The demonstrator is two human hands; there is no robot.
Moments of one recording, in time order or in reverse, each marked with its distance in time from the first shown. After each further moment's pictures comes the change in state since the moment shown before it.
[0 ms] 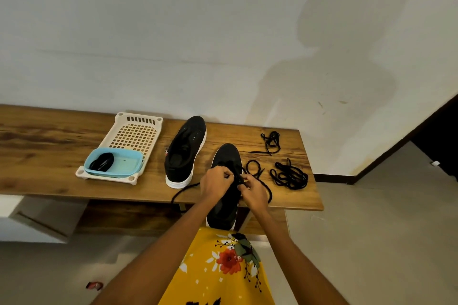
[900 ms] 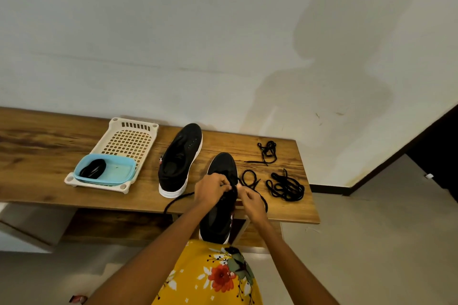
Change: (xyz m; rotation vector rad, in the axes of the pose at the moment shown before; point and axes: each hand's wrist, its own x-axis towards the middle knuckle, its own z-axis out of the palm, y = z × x) left_hand 0.015 -0.004 0.000 0.058 -0.052 0.070; right_hand 0.006 0.005 -0.009 0.182 -0.075 -0.005
